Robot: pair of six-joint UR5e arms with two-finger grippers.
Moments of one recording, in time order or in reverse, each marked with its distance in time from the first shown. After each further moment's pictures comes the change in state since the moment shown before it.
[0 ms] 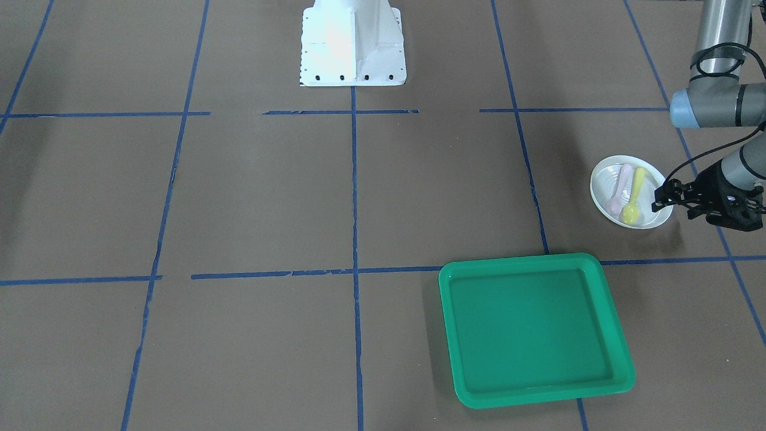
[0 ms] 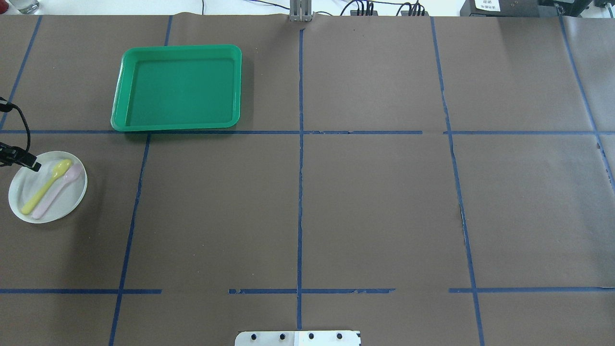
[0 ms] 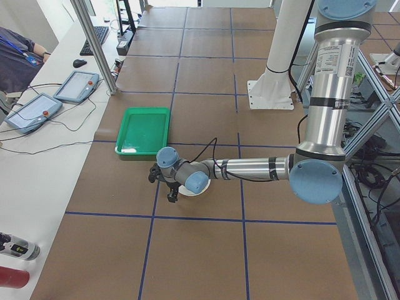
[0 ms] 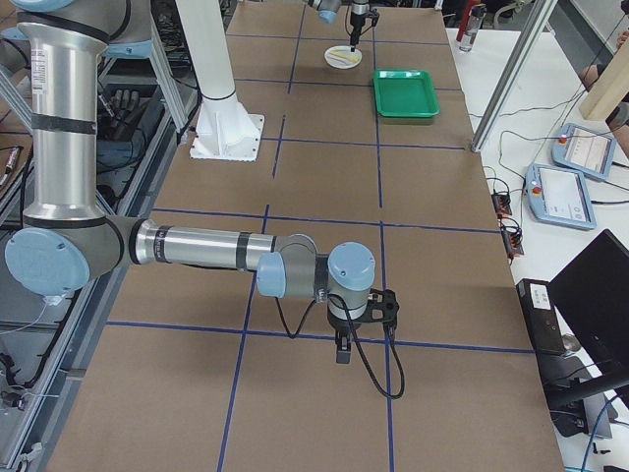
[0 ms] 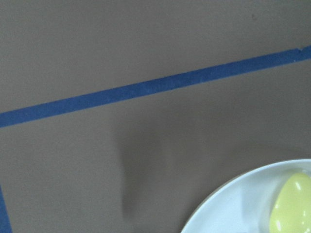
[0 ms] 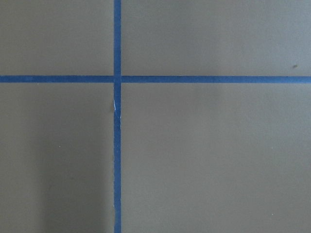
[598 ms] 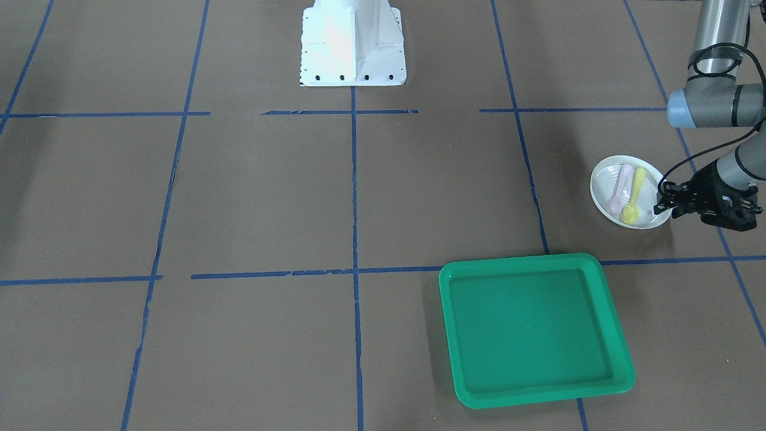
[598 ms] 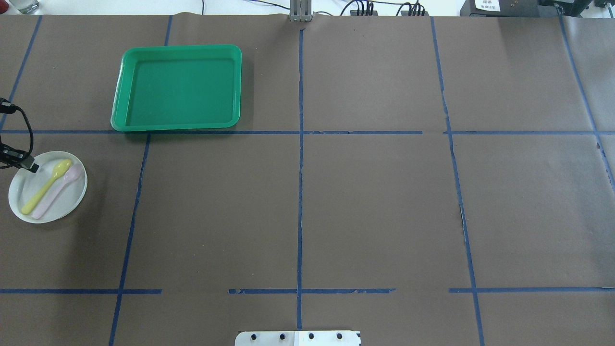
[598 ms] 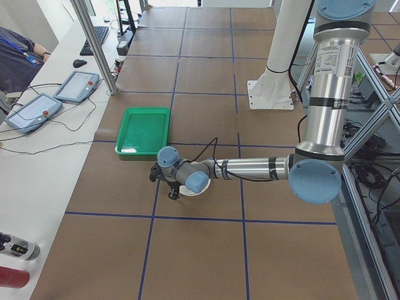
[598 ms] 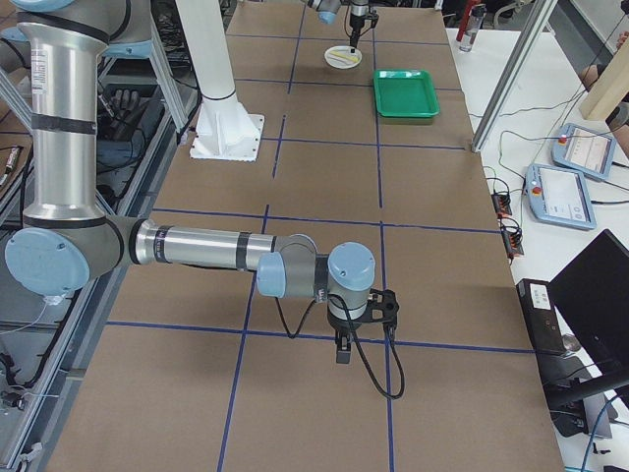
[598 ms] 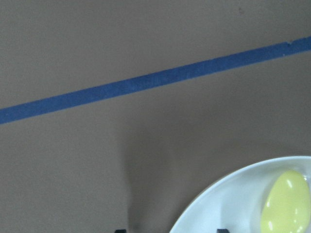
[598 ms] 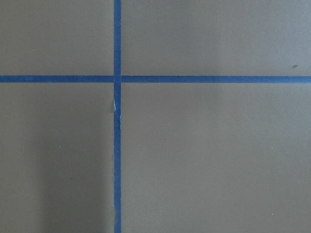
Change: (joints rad) left arm 0.009 0.000 -0.002 -0.002 -0.004 0.000; right arm 0.000 0.000 0.000 0.000 0.000 0.000
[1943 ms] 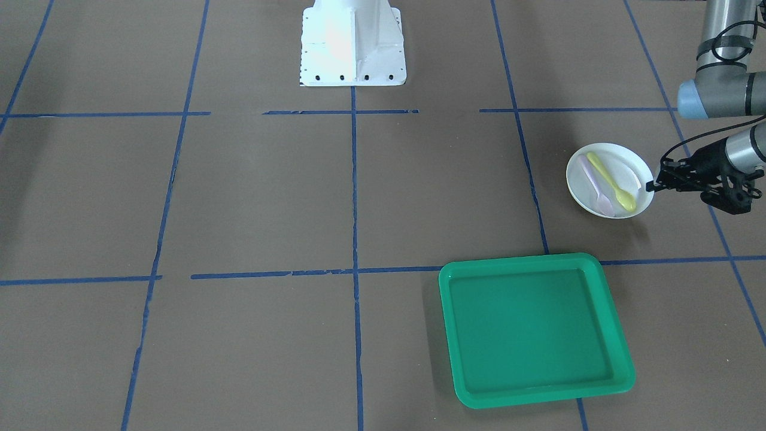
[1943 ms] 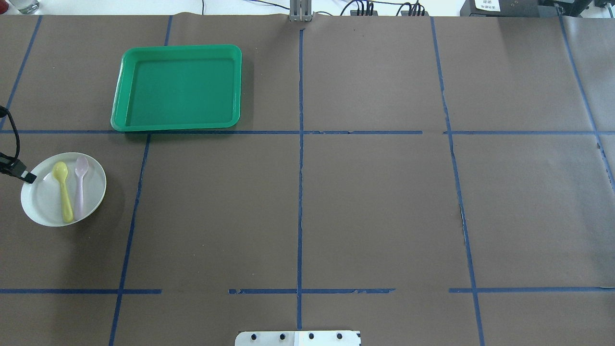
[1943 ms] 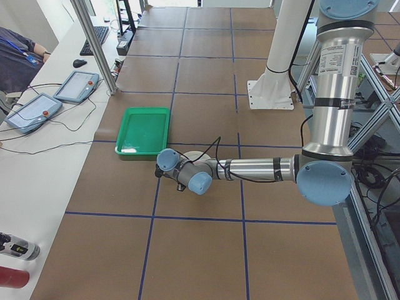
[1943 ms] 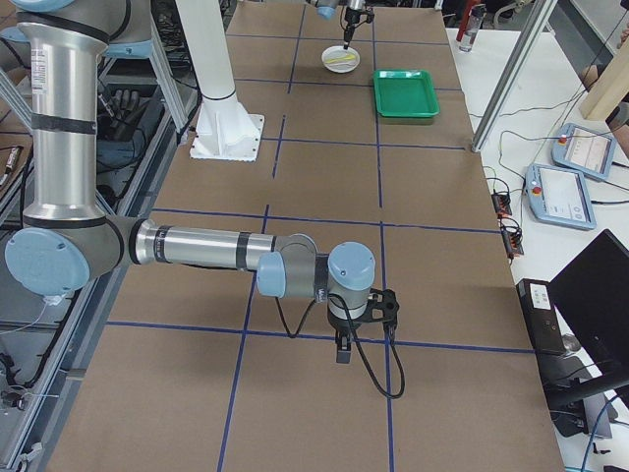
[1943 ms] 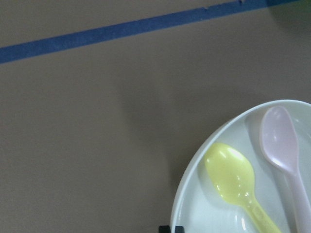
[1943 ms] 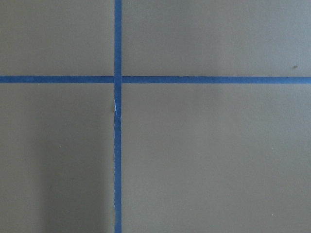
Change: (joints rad) left arm -0.047 0.054 -0.121 0.090 -0.292 0.067; right arm 0.000 0.000 0.001 0.000 0.000 0.000
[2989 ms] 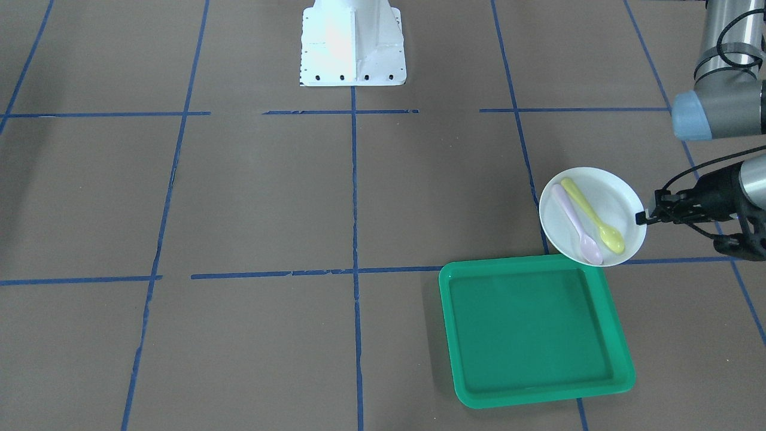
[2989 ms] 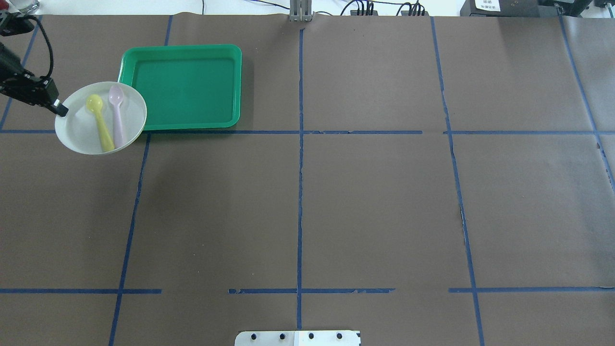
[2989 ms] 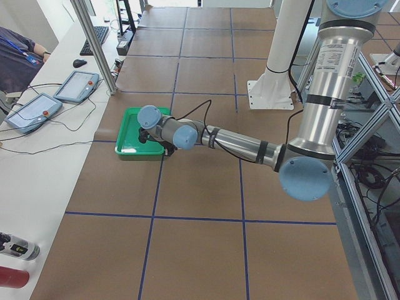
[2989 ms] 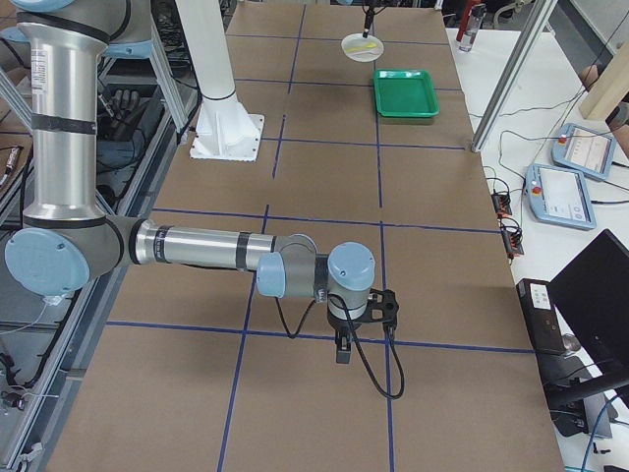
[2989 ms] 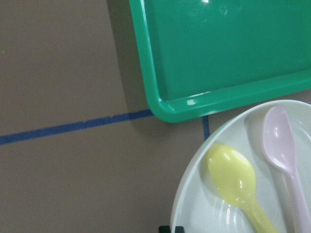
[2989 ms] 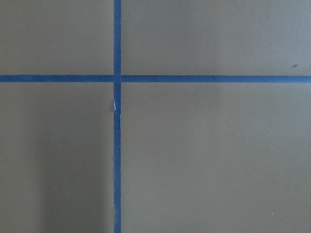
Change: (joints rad) left arm -0.064 -0.388 0.078 0.351 -0.026 -0.078; right arm 0.000 -0.001 0.000 0.000 0.000 -0.001
